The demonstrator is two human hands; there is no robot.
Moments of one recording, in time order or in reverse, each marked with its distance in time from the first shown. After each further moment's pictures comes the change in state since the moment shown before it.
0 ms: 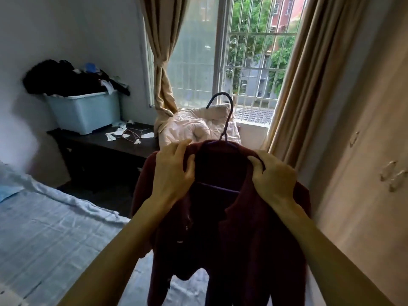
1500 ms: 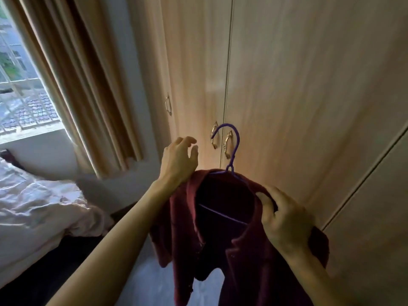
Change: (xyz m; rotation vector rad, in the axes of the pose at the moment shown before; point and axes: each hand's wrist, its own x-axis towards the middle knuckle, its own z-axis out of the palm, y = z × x) left_hand 0.134 0.318 0.603 -0.592 -0.742 0.358; right_hand -0.047 0.406 -0.095 -0.678 0.161 0.660
